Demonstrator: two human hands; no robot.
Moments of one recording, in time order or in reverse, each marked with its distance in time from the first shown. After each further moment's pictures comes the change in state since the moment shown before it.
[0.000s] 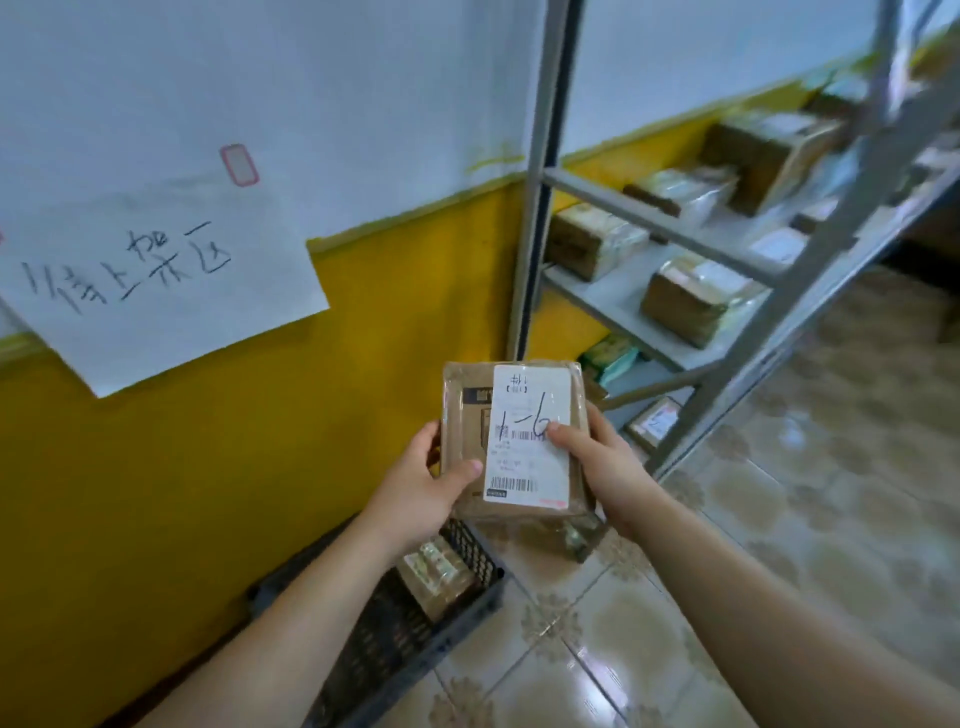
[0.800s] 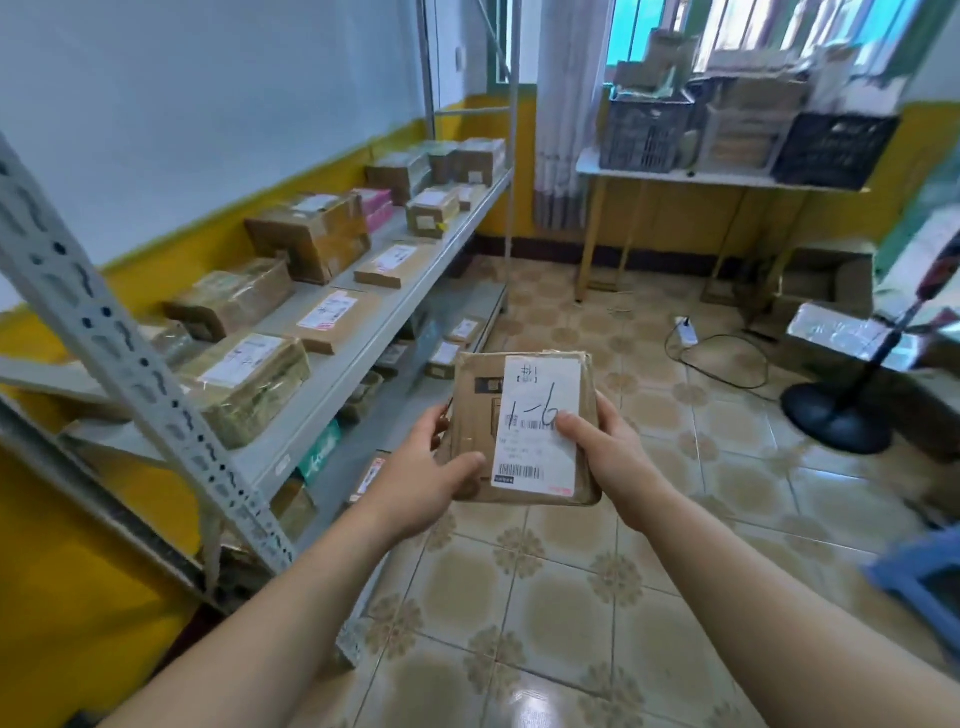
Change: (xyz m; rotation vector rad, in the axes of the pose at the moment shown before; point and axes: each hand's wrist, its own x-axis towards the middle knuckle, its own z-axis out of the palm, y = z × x) left_hand -0.061 0.267 0.480 0.229 -0.498 0.494; right_hand -0.175 0.028 -0.534 0.266 0.596 -0.219
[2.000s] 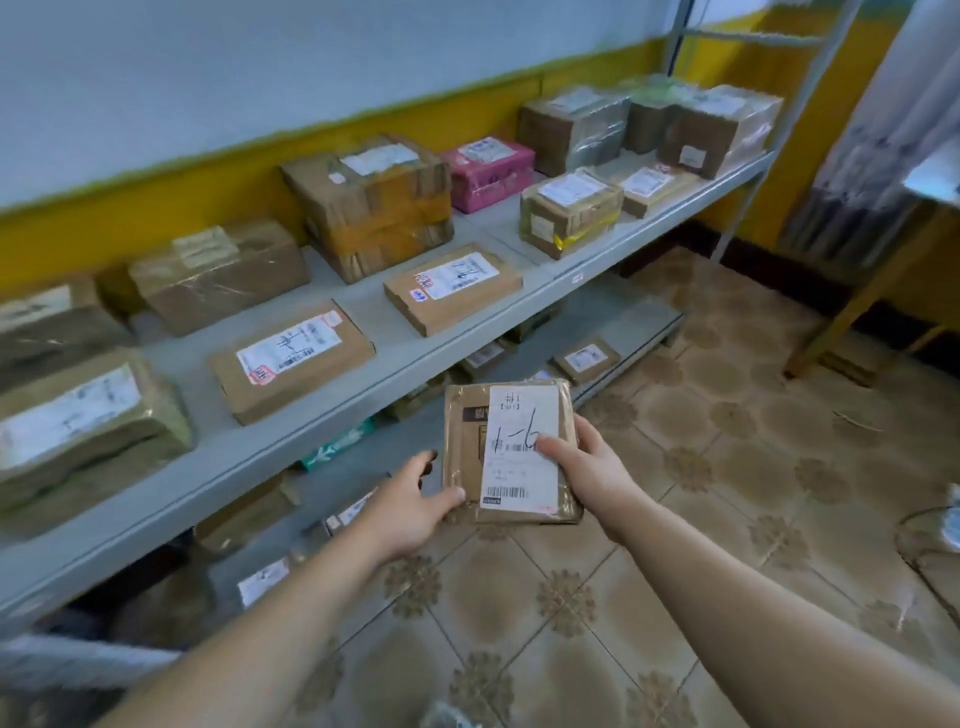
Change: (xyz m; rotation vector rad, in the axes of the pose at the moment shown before) left_hand 0.470 -0.046 0.057 -0.036 0.354 -0.605; right_hand 0.572 -0.027 -0.005 -0.288 -0.565 0.234
